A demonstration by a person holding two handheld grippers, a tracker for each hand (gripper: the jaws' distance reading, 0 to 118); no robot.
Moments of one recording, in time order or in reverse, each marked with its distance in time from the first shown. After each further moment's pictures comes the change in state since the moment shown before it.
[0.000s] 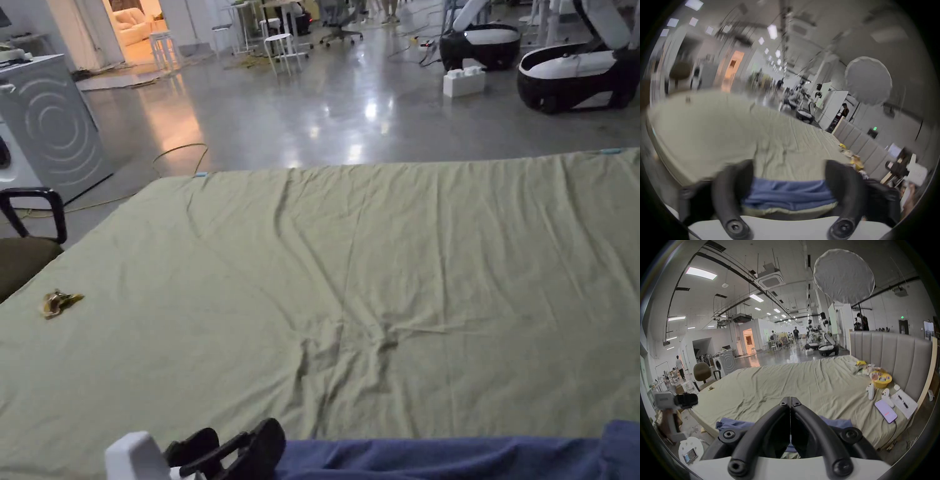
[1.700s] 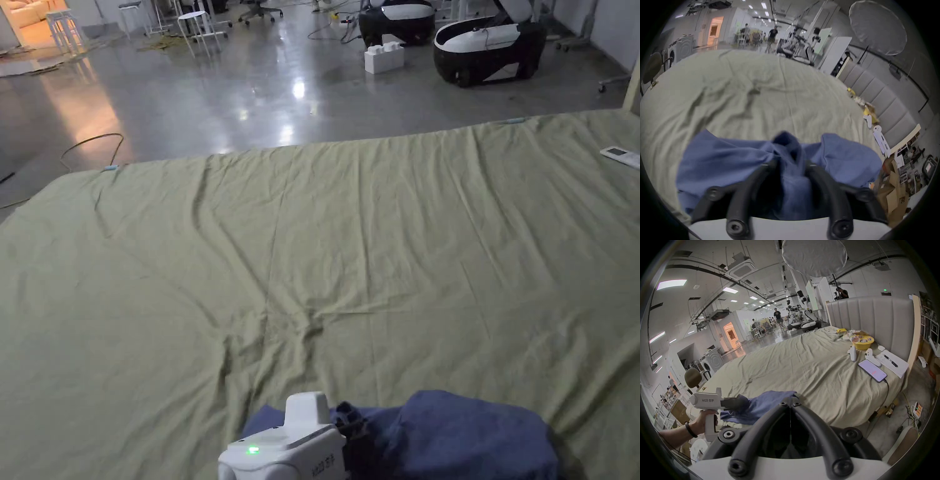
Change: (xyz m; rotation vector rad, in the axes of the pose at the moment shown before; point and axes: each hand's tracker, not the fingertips) left arm 0.111 -0.076 -0.225 -0.502 0.064 -0.209; right arm 0.038 -0.037 0.041 -0.181 -0.141 -0.192
